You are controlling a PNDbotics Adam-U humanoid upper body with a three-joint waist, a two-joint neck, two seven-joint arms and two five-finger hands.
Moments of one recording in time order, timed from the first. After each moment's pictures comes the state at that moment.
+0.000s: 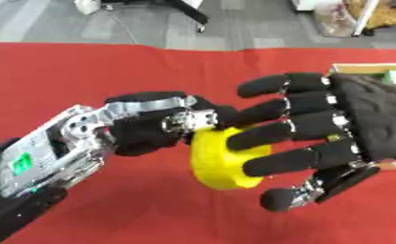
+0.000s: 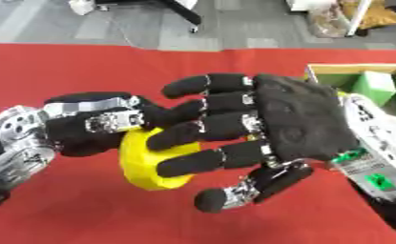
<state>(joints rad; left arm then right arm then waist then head) -0.72 0.64 -0.66 -1.98 0.70 0.41 -0.35 -0.71 -0.62 0.55 -1.98 0.79 -0.91 -0.21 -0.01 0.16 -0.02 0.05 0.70</state>
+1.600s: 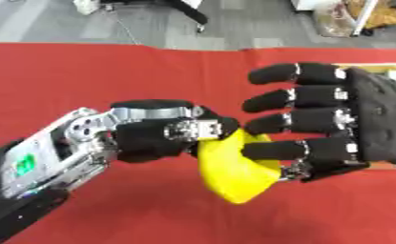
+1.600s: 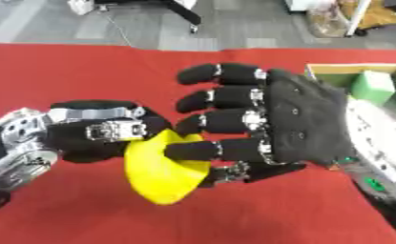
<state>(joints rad) -0.74 0.64 -0.68 -1.98 0.71 0.40 -0.42 -0.69 -0.62 0.54 -1.99 1.02 -0.83 -0.42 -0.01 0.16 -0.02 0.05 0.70</state>
